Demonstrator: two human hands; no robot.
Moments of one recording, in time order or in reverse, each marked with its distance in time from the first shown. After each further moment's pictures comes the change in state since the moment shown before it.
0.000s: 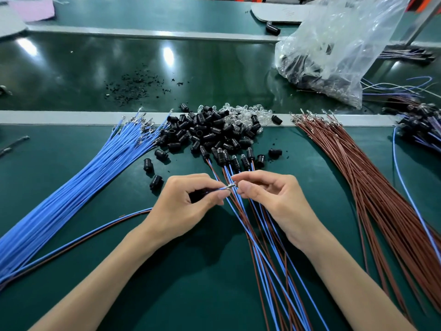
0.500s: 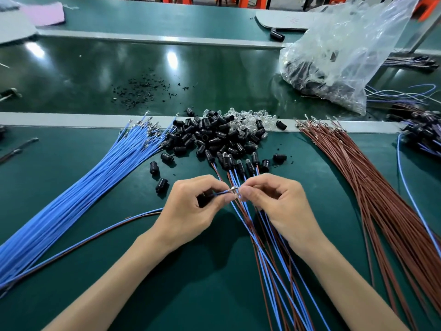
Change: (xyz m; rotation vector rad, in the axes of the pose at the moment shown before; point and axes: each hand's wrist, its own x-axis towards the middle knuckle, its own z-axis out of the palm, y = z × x) left_hand 0.000 0.000 0.005 0.105 0.096 0.061; right_hand 0.001 0.003 0.008 -0.165 0.085 -0.107
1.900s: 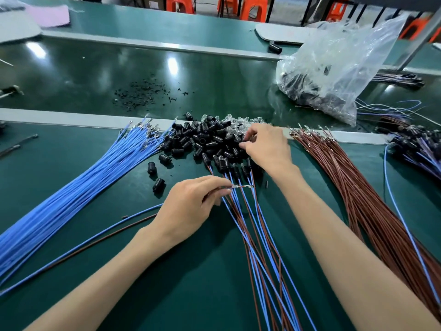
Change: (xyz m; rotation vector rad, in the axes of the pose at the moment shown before) left_hand 0.005 -0.010 0.006 0.248 -0.047 0.081; right_hand 0.122 -0.002 -0.013 -0.935 0.188 0.128
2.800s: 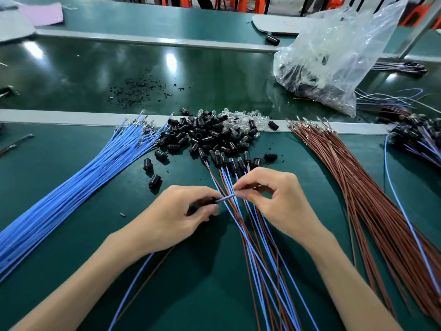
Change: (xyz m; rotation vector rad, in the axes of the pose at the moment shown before) left_hand -0.015 0.017 -0.029 -0.177 -0.327 -0.205; right_hand -0.115 0.021 -0.024 0.537 -0.147 -0.419
